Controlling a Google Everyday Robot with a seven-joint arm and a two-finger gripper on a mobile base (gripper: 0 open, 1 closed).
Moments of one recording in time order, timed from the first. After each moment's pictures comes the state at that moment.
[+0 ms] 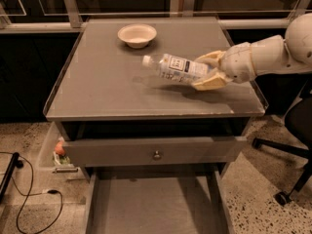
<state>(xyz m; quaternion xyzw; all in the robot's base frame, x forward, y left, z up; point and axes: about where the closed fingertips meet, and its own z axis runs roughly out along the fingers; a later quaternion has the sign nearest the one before) 0.622 -0.148 0.870 -0.60 0.63 0.18 0.45</state>
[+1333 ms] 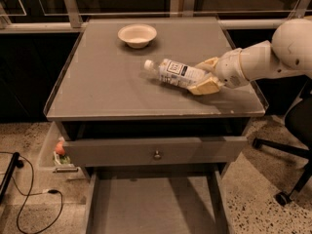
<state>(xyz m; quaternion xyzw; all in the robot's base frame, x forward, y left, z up) 0.626 -0.150 0.845 -0.54 0.72 0.15 0.41</state>
